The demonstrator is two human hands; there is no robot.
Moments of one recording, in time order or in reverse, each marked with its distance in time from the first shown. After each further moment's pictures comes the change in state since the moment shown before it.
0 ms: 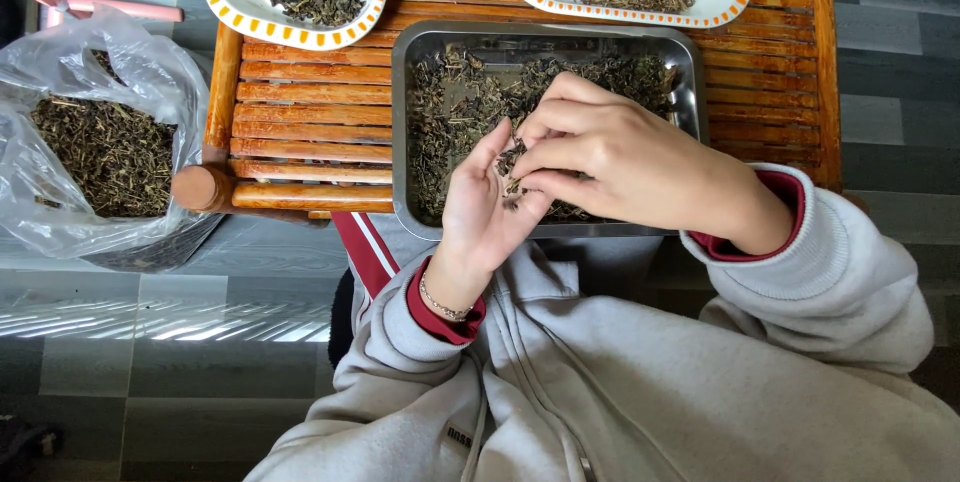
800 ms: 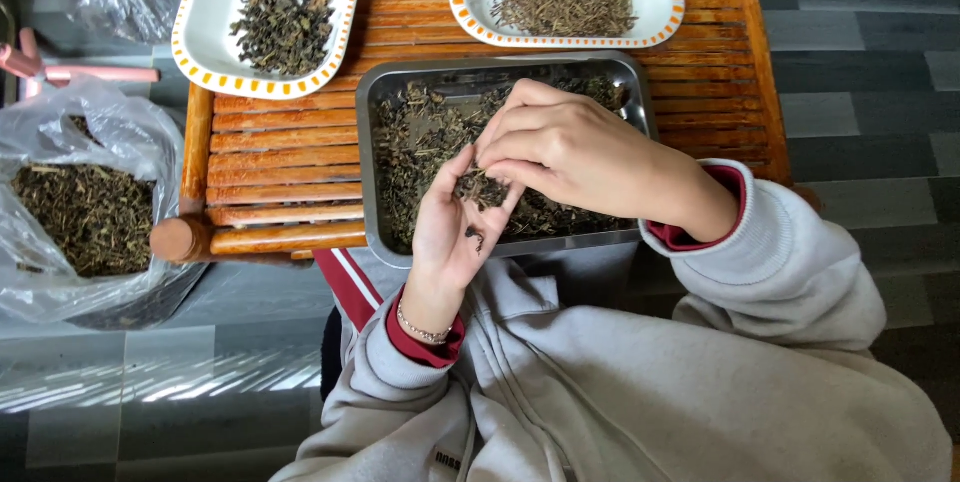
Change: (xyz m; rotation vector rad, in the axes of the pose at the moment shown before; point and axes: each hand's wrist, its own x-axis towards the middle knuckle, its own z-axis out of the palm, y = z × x) left_hand 0.002 -0.003 0.017 0.178 0.111 0.111; right_hand -0.005 0.010 -0.007 -0.019 0.090 0.054
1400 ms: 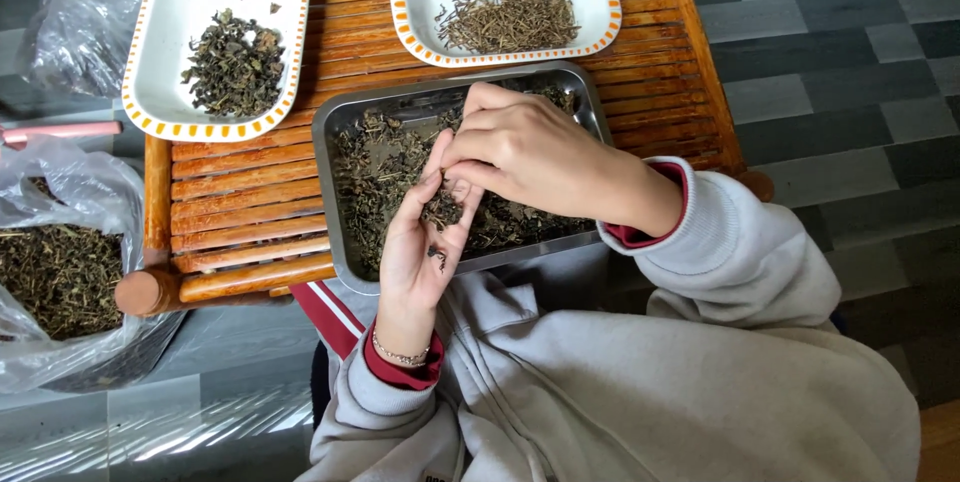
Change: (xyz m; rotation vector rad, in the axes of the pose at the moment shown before) left_hand 0.002 0.001 -0.012 0.252 -0.021 0.170; right_hand -0.003 0.004 -0.001 -0.087 0.047 0.192
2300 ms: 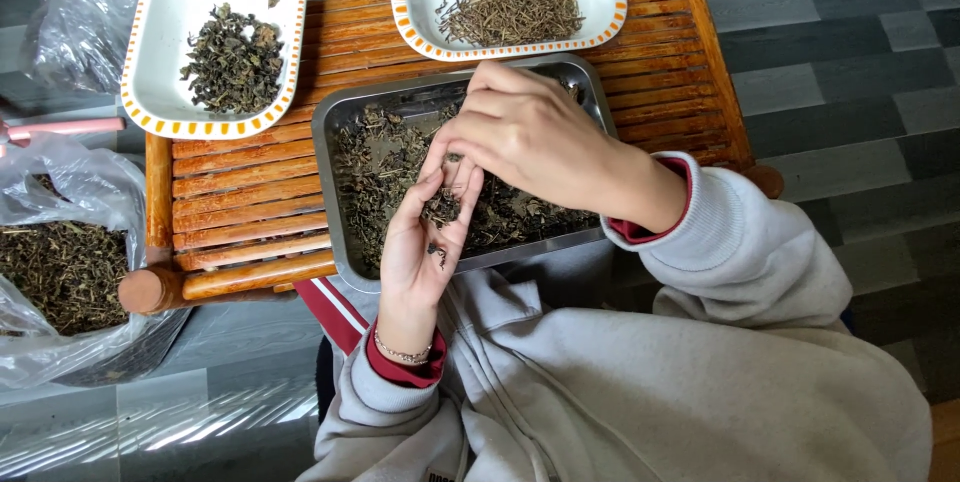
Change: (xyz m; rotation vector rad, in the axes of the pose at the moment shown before) left_hand 0.005 -0.005 -0.022 -0.081 0.047 0.048; right_hand -0.001 0.002 -0.001 -0.147 0.119 -0.062
